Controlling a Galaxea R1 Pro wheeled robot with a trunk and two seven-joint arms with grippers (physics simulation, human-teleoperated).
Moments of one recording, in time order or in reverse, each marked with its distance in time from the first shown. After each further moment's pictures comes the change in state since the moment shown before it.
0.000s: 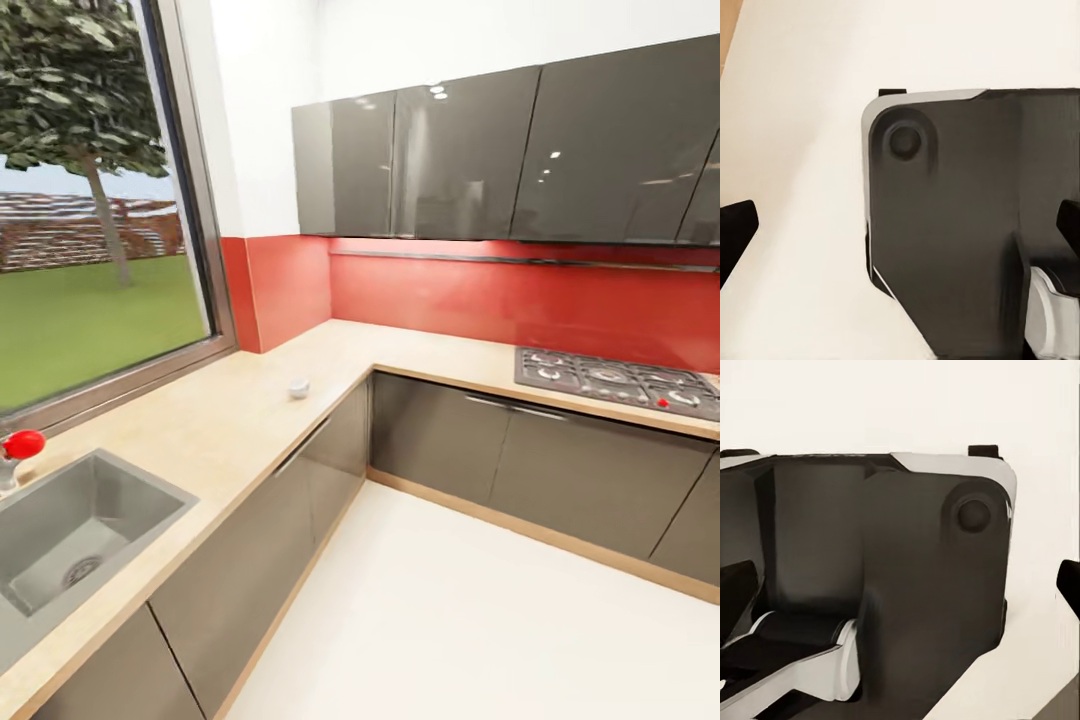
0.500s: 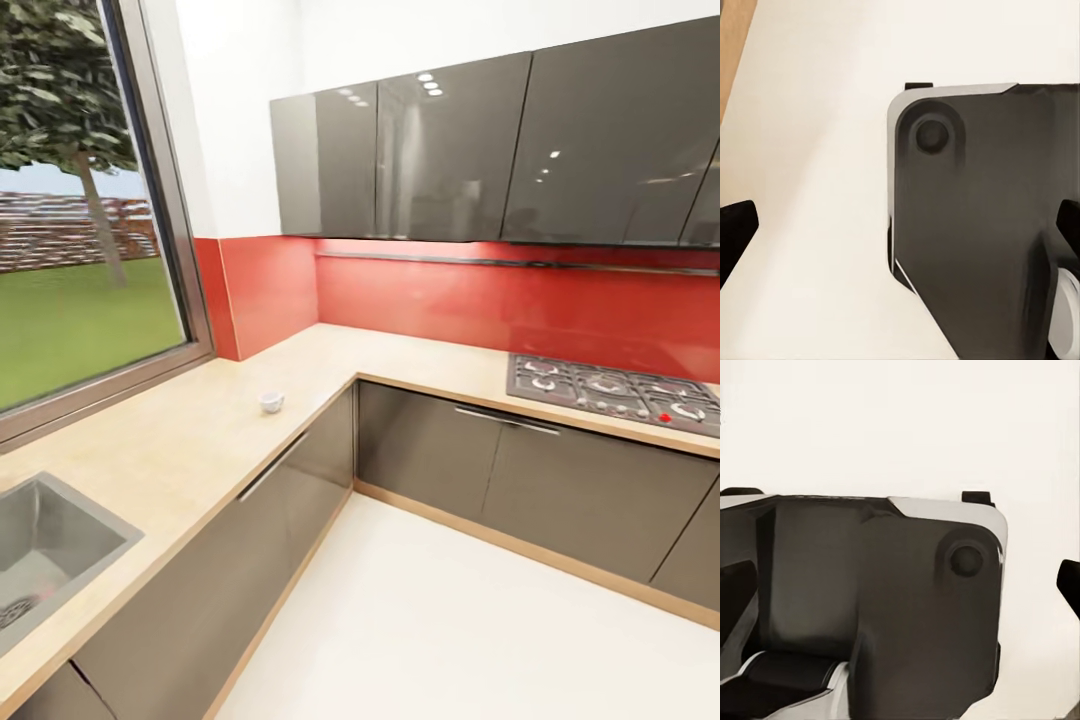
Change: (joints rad) left arm 0.006 -0.004 0.000 -0.002 0.002 0.007 0.074; right arm 0.000 -0.003 -0.002 0.000 0.000 -0.118 0.000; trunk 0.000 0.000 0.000
